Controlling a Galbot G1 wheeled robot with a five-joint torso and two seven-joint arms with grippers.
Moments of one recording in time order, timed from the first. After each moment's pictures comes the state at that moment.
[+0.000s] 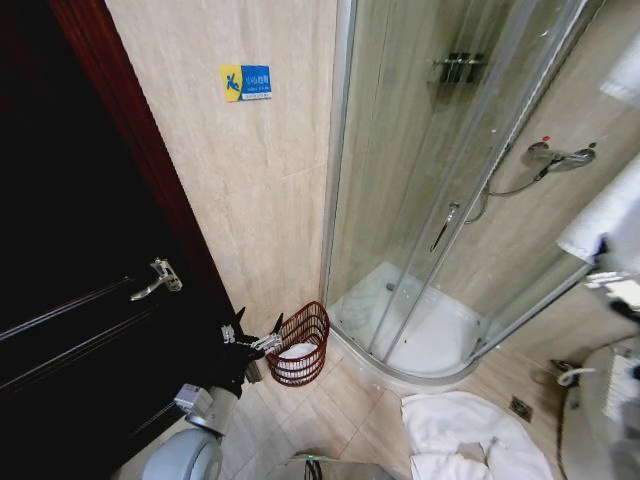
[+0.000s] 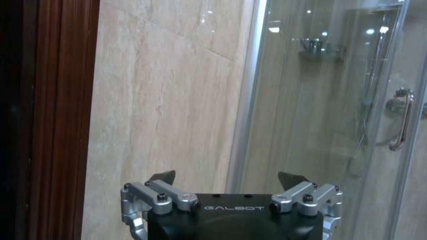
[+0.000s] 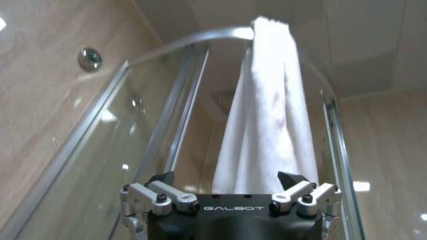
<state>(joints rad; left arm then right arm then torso) 1.83 -1.48 -0.55 -2.38 -0.20 0.06 0.17 -1.73 1.26 1.41 2.50 0.61 0.27 0.01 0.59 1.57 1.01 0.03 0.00</state>
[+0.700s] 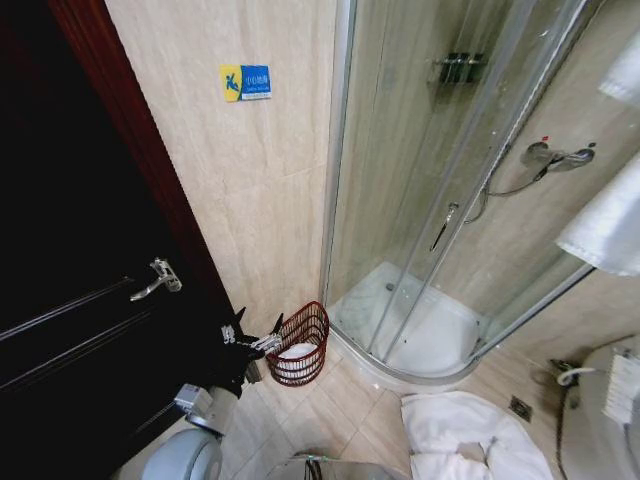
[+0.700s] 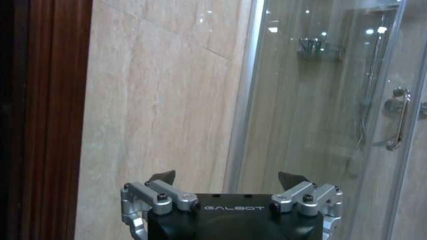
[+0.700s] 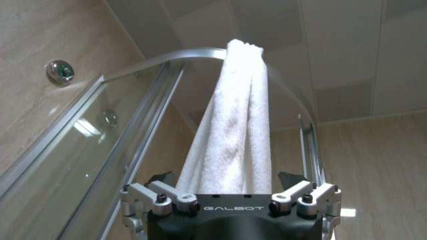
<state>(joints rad) 1.83 -1.48 -0.55 -2.38 -0.20 0.06 0.17 -1.72 1.08 1.66 2.36 0.83 0.26 -0.01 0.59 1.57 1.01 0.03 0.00</state>
